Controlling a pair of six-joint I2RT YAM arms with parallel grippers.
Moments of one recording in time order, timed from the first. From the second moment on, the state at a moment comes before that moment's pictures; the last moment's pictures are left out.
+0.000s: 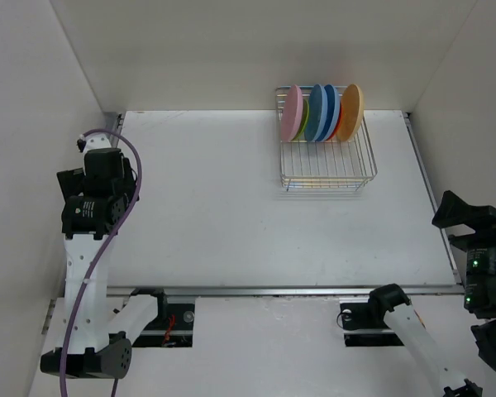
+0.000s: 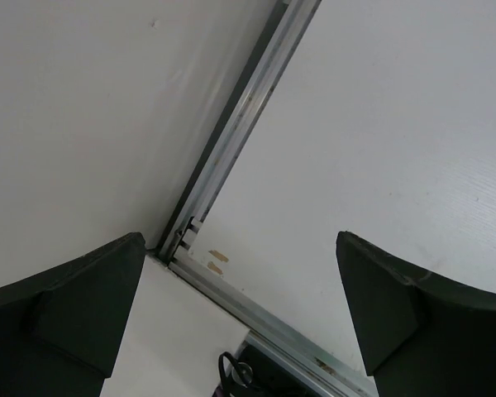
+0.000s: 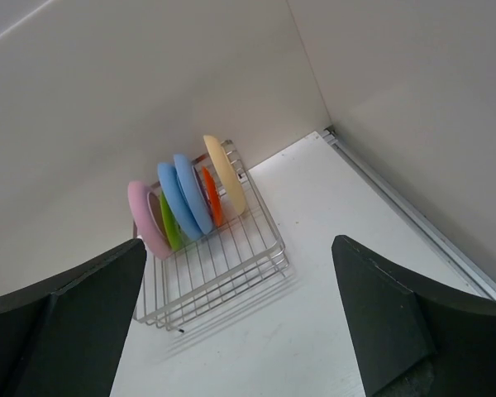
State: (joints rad) left arm -0.02 0.96 1.33 -1.10 -0.61 -0.12; right arm 0.31 0.34 1.27 -0.80 0.65 0.38
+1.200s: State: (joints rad) left arm -0.02 1.23 1.34 -1.10 -0.57 -0.12; right arm 0.11 2.24 2.18 -0.60 0.55 0.31
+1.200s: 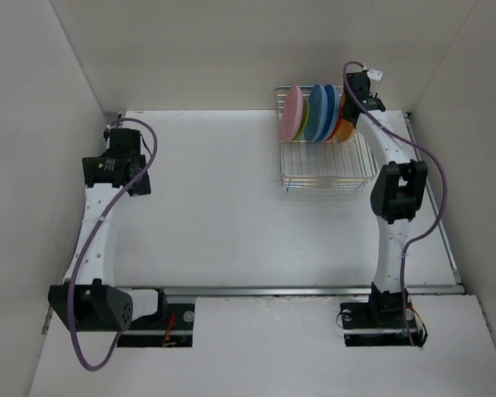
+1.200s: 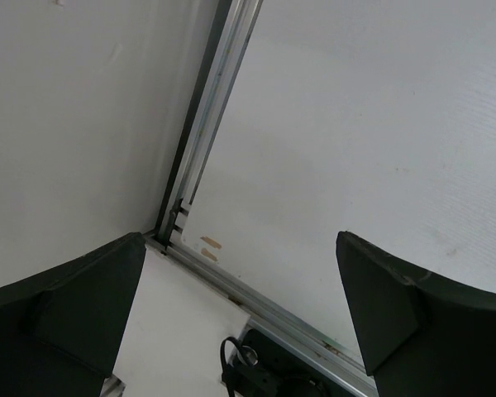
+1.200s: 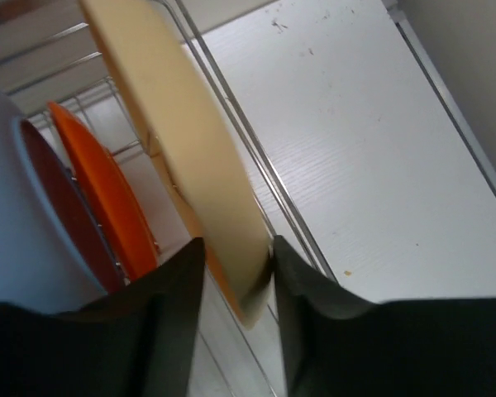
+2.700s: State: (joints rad) left arm -0.02 1.15 1.37 -1.12 -0.52 -0.12; right arm 0.79 2.19 1.91 -0.44 -0.34 0.20
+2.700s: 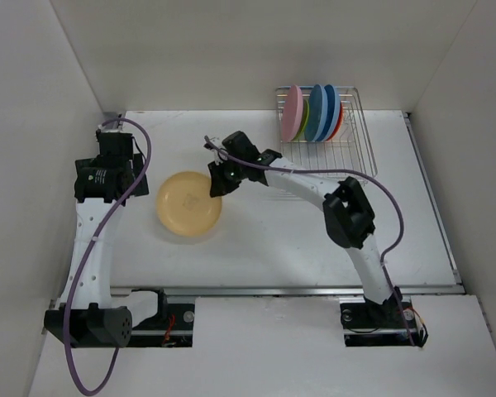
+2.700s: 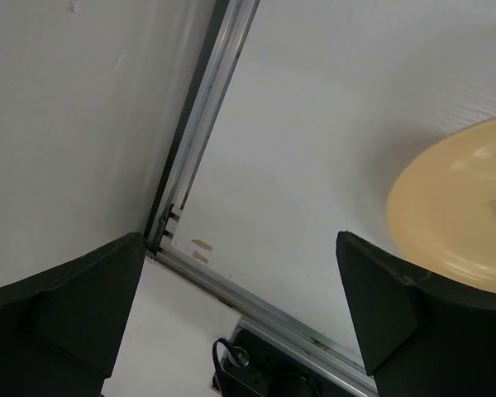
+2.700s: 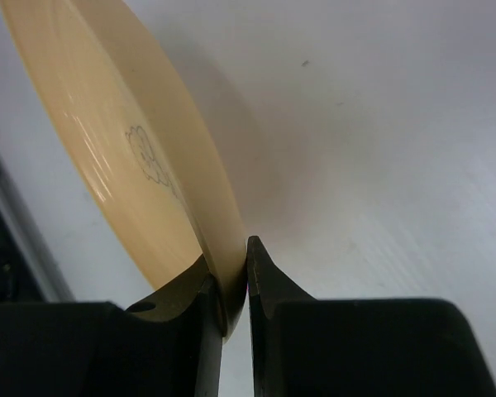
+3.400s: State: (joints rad) left arm -0.02 1.15 1.37 -1.12 -0.51 -0.11; right arm 0.74 2.34 1.90 -0.46 -0.50 0.40
